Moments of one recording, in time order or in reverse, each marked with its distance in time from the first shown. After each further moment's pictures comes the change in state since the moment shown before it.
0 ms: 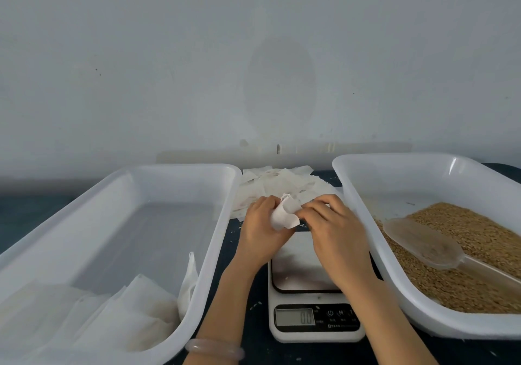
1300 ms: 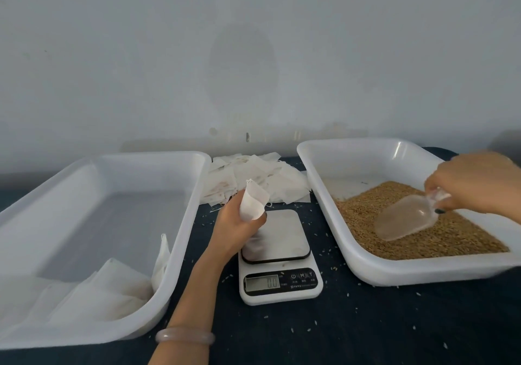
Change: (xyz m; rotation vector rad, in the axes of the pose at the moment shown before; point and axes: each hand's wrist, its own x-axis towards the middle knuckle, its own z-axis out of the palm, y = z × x) left_hand -0.027 0.008 -0.005 -0.269 -0.149 -0.187; right_hand 0.007 0.170 -0.188 -0.729 -1.041 0.081
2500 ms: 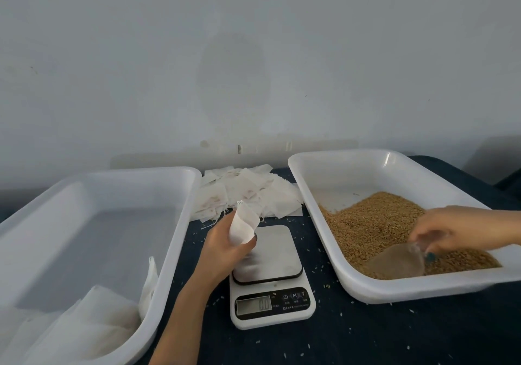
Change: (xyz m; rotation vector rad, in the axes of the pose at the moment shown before) left_hand -0.005 -0.004 -0.005 0.042 -0.001 -0.021; right_hand 0.022 0.024 0.089 0.687 -0.326 -0.347
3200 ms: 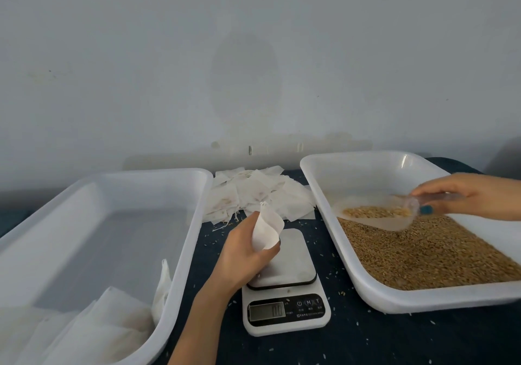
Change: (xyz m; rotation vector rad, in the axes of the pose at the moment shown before) left_hand -0.002 0.013 0.006 0.079 -0.082 0.088; right_hand 0.001 -0.038 -0.042 0.445 0.259 -0.184
